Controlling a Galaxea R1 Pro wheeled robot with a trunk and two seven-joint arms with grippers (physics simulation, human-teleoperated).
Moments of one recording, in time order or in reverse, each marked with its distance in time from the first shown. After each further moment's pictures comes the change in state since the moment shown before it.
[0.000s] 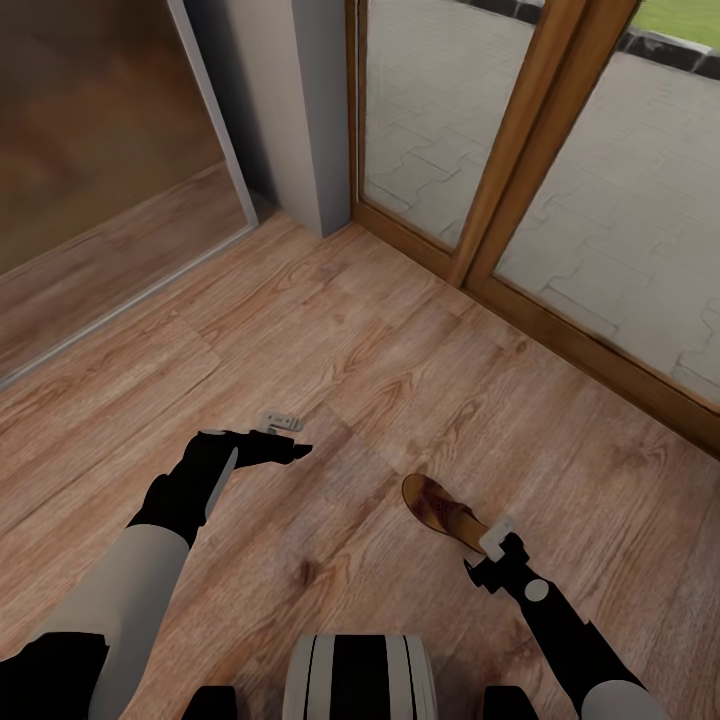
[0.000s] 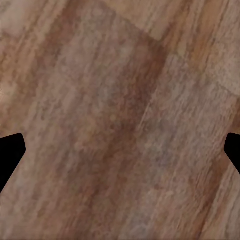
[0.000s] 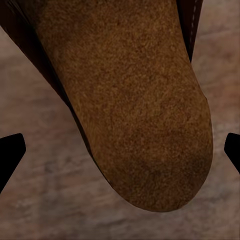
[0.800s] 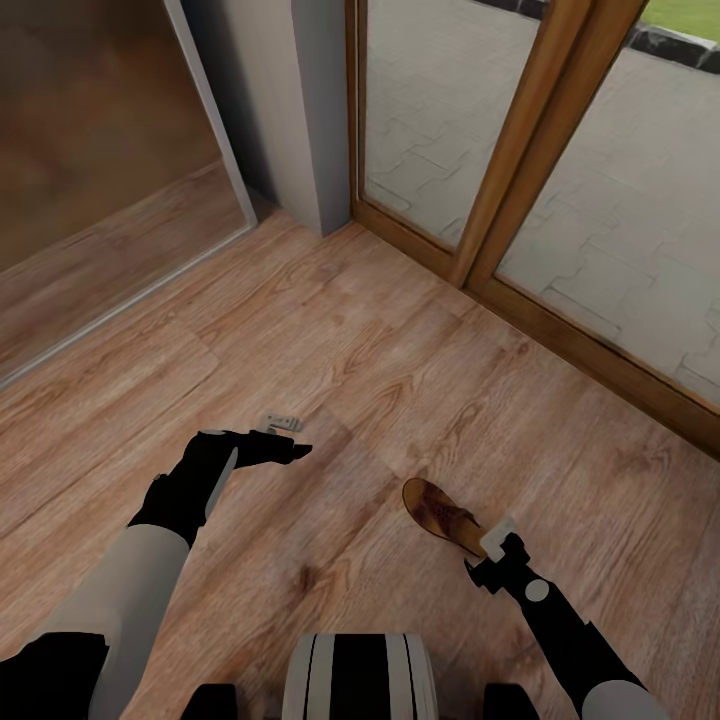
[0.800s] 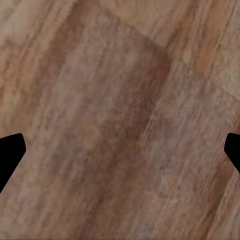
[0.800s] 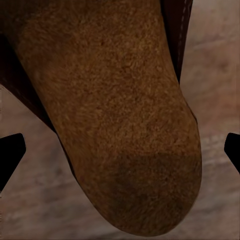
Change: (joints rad) left arm 0.000 0.000 0.000 0.000 -0.001 0.000 0.000; right arm 0.000 -0.001 0.000 0.002 0.000 0.001 0.000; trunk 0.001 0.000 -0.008
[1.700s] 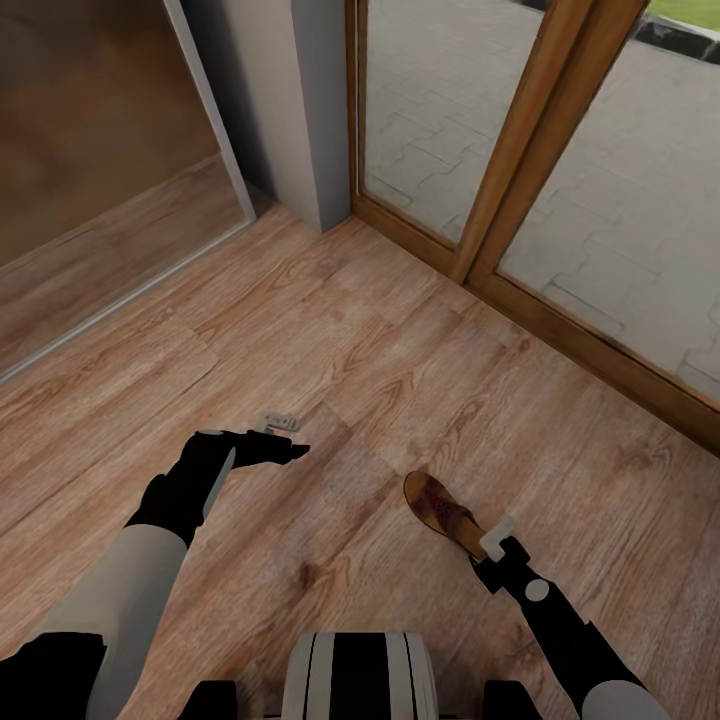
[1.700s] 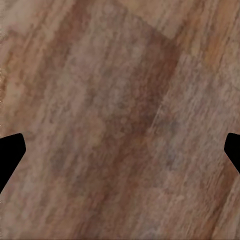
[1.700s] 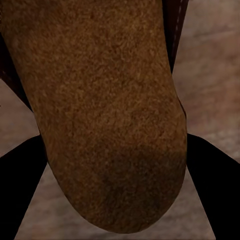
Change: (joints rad) left arm 0.000 0.008 0.002 0.000 -0.002 0.000 0.000; right arm 0.000 0.000 0.000 -0.001 0.002 0.000 -0.003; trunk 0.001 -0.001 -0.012
